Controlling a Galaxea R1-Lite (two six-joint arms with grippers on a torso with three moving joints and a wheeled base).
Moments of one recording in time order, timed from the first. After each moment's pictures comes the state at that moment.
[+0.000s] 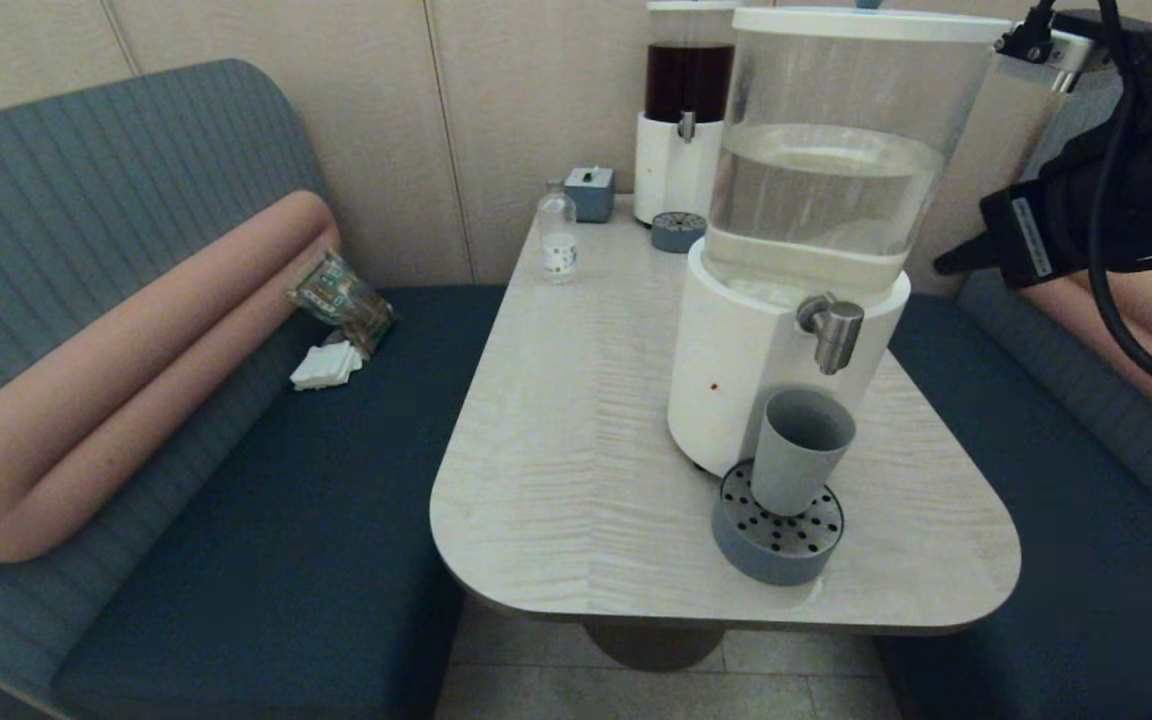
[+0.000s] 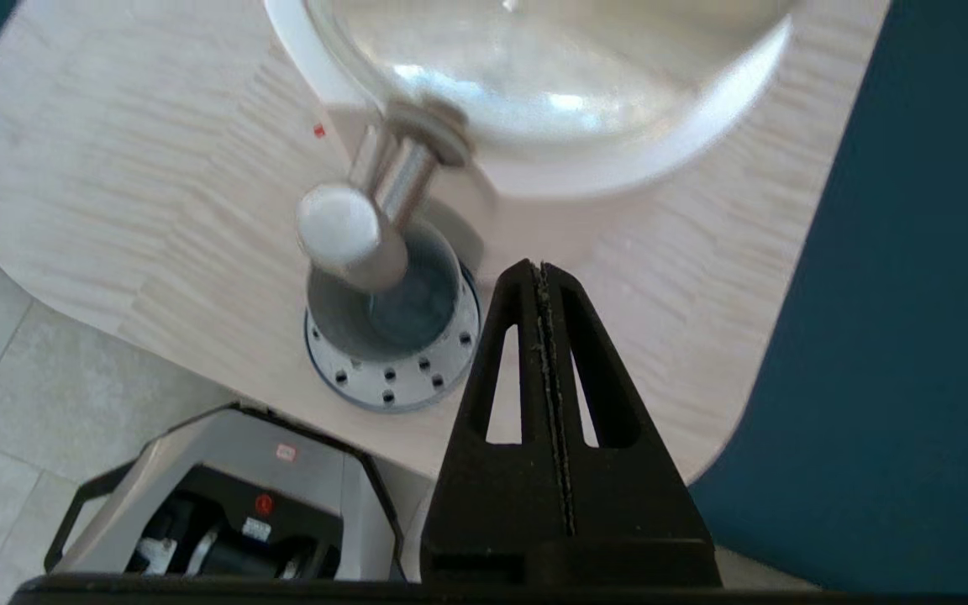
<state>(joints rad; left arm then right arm) -0.02 0.00 0.00 0.01 -0.01 0.06 0.34 1.67 -1.93 0.82 -0.08 -0.06</state>
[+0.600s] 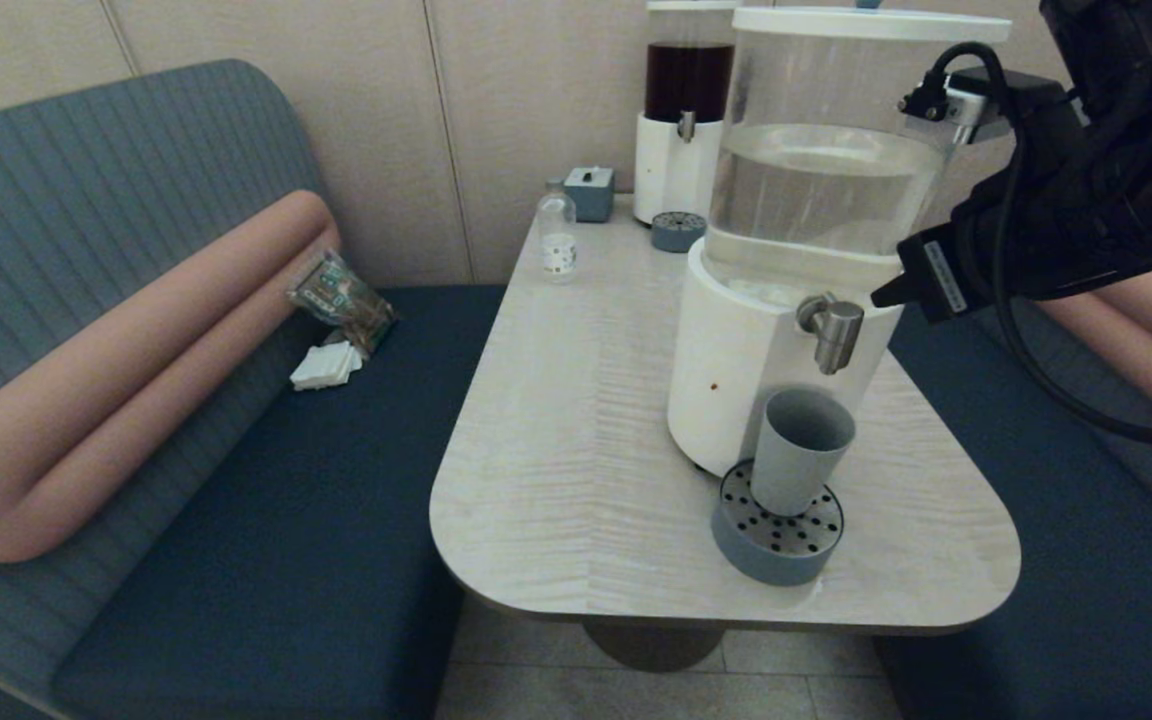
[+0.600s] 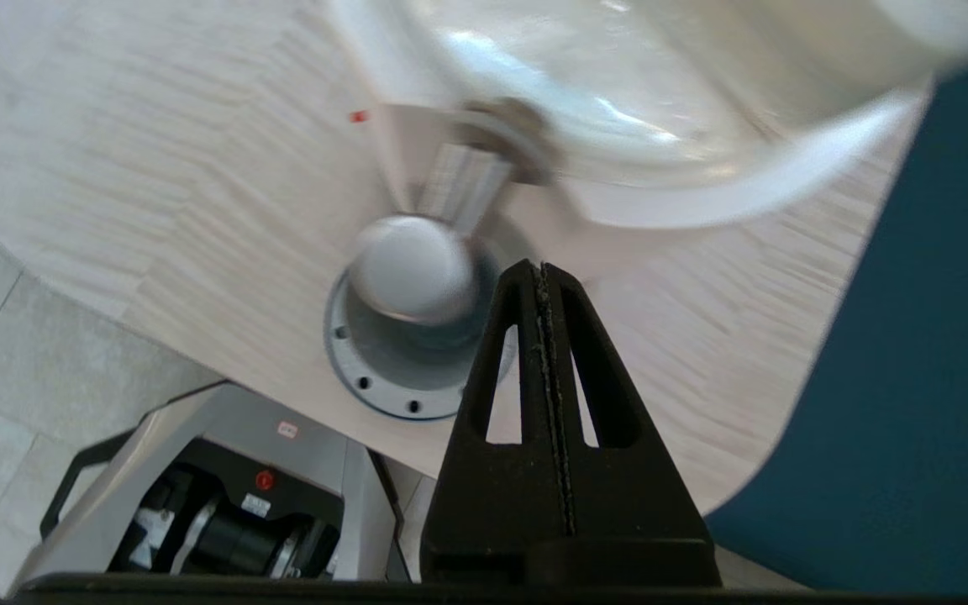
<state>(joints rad) -0.02 0.00 0.00 0.01 -0.01 0.05 0.41 1.75 -1.93 0.82 -0.11 -0.06</state>
